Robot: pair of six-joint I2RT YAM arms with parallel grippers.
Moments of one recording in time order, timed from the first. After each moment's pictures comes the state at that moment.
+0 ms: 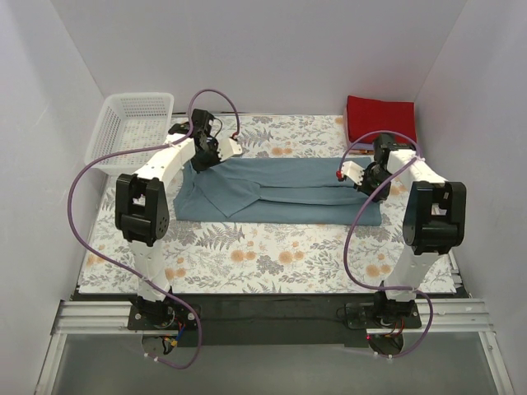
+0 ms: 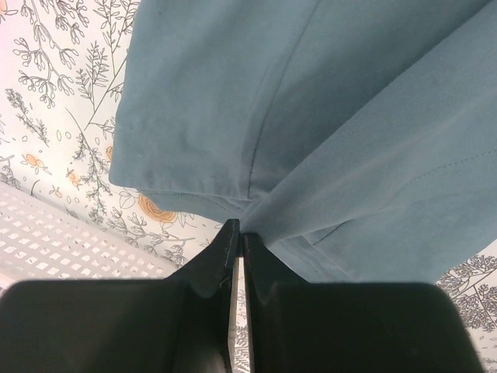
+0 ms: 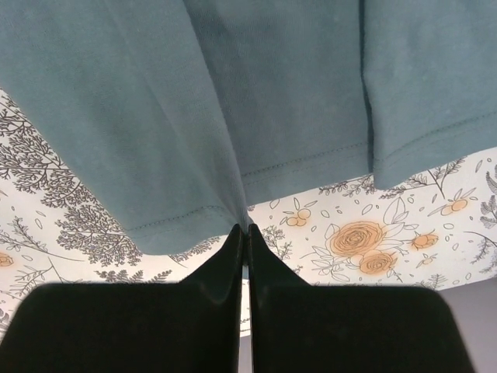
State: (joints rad) left arm -0.26 2.00 1.70 -0.86 0.05 1.01; right arm 0.01 1.82 1.32 -0.93 -0.13 -1.26
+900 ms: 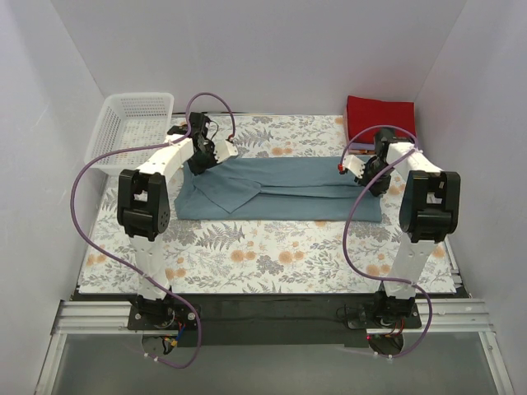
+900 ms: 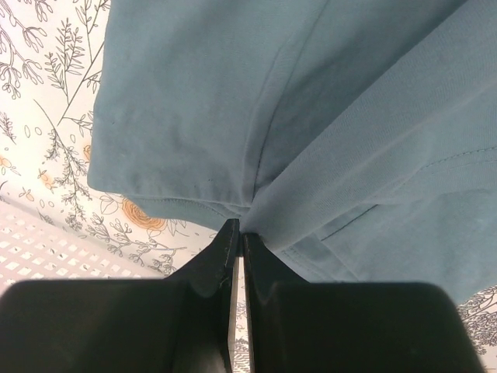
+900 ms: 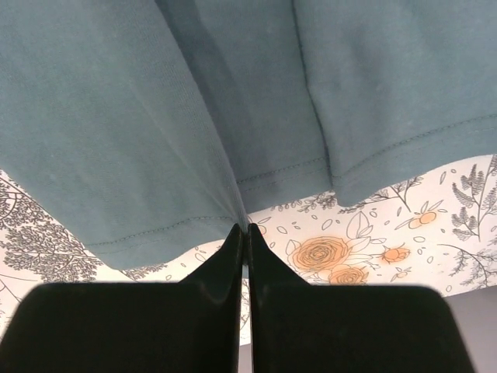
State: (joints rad) left arm -0.22 2.05 1.70 -0.84 0.04 1.02; right arm -0.01 1.95 1.44 -0.93 -0.12 -1.26
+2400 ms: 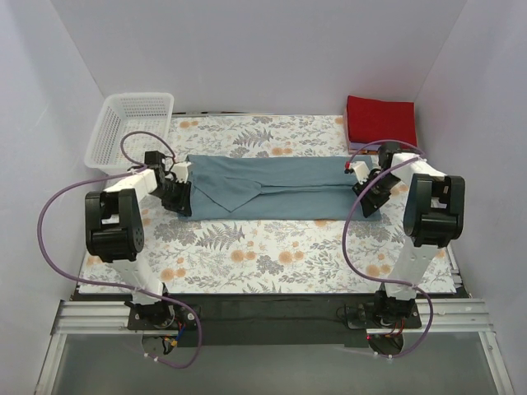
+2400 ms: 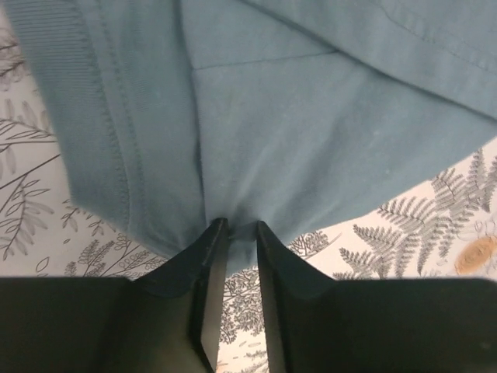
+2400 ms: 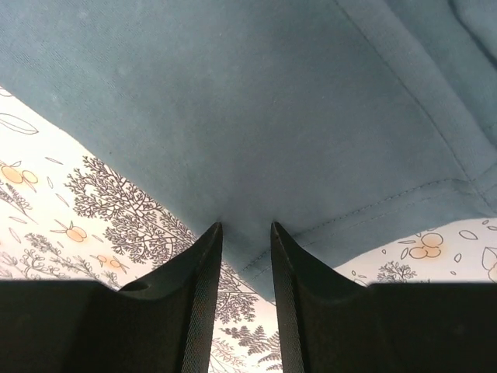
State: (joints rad) left arm 0.06 1.80 1.12 -0.66 0.40 0.31; right arm -0.05 1.91 1.30 -0.93 -0.29 -0.81
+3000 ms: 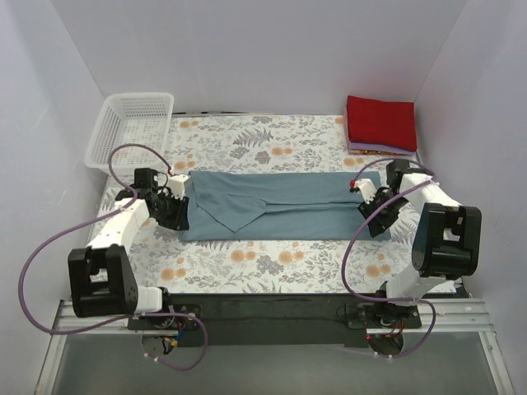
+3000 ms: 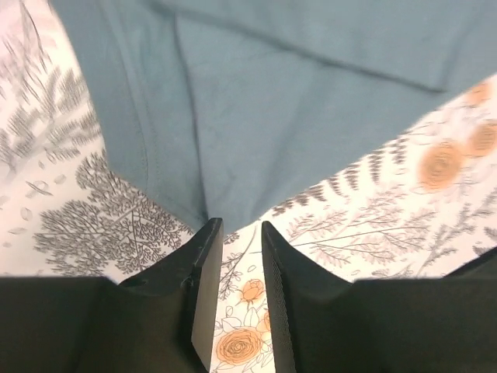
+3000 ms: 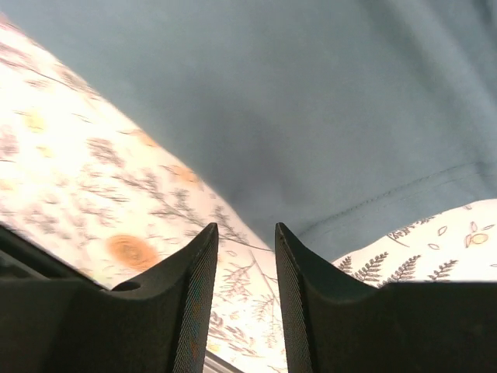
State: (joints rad) left arm 0.06 1.35 0.84 -0.69 0.43 0.37; right arm -0.07 1.61 1.00 -0.94 -0.26 -0.87
